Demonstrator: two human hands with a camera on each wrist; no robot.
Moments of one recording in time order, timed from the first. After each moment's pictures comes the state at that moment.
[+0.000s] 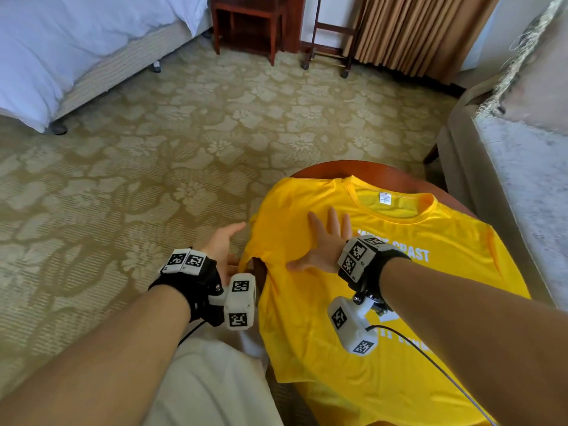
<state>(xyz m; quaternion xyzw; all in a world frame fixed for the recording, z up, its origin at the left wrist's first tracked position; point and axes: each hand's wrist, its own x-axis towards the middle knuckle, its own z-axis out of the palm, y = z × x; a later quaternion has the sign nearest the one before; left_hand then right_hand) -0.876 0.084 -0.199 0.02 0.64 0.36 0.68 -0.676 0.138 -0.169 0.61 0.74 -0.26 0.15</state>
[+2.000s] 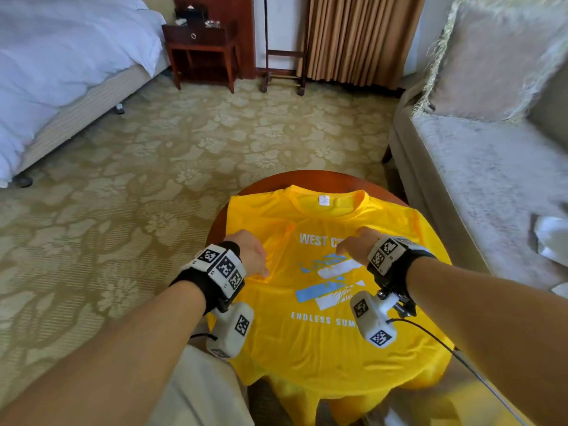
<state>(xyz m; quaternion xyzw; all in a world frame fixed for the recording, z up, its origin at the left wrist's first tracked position) -0.758 0.100 -0.125 0.59 0.72 0.00 0.37 -0.525 0.137 -0.128 0.77 0.54 -0.34 0.00</state>
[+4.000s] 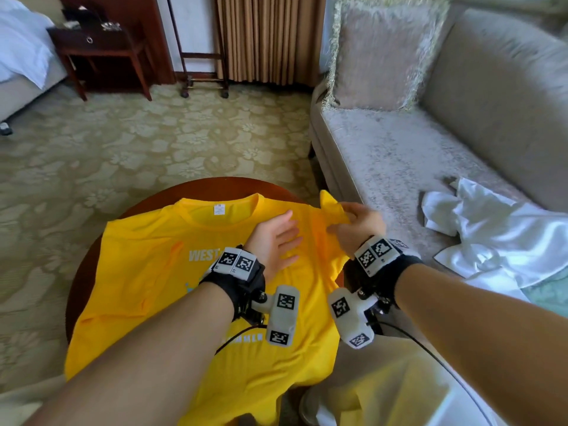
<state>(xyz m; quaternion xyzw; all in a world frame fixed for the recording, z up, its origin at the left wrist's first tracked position) -0.520 0.129 -0.132 0.30 0.45 0.34 0.77 -0.353 0.116 -0.097 0.79 0.43 -0.30 -0.32</state>
